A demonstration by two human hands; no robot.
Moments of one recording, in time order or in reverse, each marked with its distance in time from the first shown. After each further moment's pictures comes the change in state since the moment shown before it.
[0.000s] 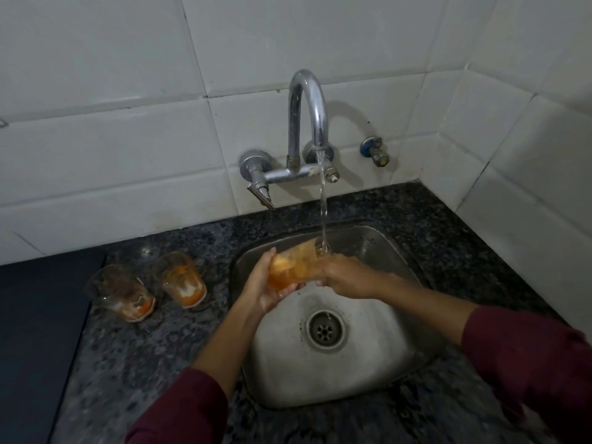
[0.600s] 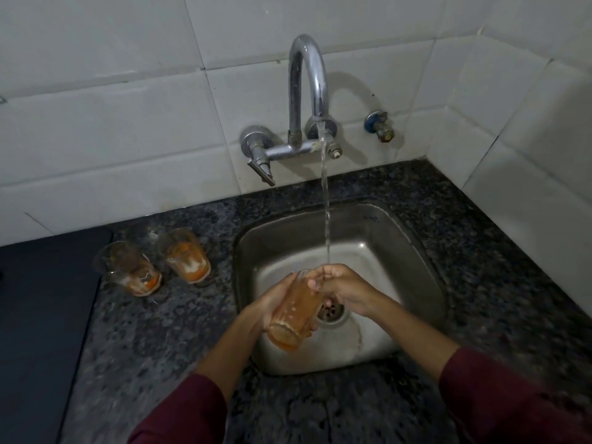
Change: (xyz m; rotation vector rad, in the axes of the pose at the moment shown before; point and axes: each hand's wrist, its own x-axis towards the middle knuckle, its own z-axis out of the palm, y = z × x) left_hand -0.018 -0.054 -0.026 0.379 -0.221 -0.382; right_hand -0.025 -0.021 0.064 1.360 0.128 0.559
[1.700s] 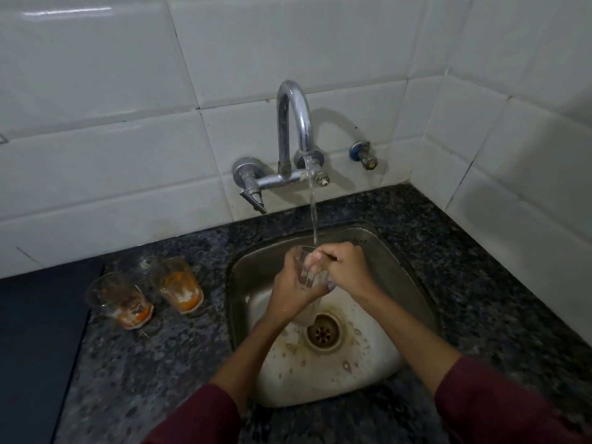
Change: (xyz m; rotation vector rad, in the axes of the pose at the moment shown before) left_hand -0.008 0.033 0.047 0.659 0.379 0.971; right_hand -0.009 -0.075 0.001 -0.534 0.455 -0.446
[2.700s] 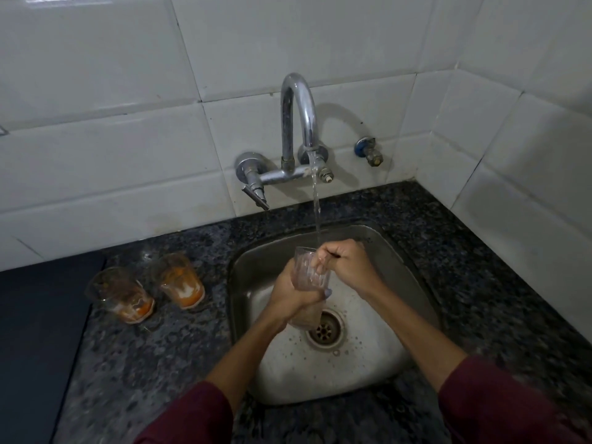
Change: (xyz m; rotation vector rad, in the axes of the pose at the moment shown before) left_hand -0.004 -0.008 -0.001 -0.318 -0.072 -0.173; right_hand 0.004 0.003 -0.006 0.055 -0.068 -0.047
